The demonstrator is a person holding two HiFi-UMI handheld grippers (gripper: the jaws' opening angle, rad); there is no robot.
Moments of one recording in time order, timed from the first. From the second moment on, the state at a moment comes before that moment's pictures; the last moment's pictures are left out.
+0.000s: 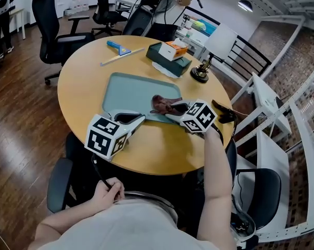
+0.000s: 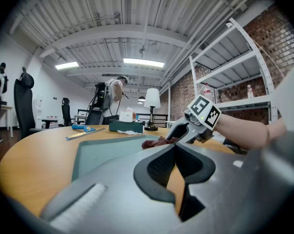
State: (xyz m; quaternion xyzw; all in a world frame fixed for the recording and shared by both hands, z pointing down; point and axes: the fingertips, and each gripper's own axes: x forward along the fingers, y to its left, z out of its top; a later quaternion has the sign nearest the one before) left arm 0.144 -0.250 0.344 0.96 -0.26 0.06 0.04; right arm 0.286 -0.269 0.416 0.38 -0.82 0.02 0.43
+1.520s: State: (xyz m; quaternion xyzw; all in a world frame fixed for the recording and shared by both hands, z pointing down) left arm 0.149 -0.261 0.355 0.95 -0.29 0.09 0.05; right arm 0.309 -0.418 0.425 0.43 -0.77 -0.01 0.47
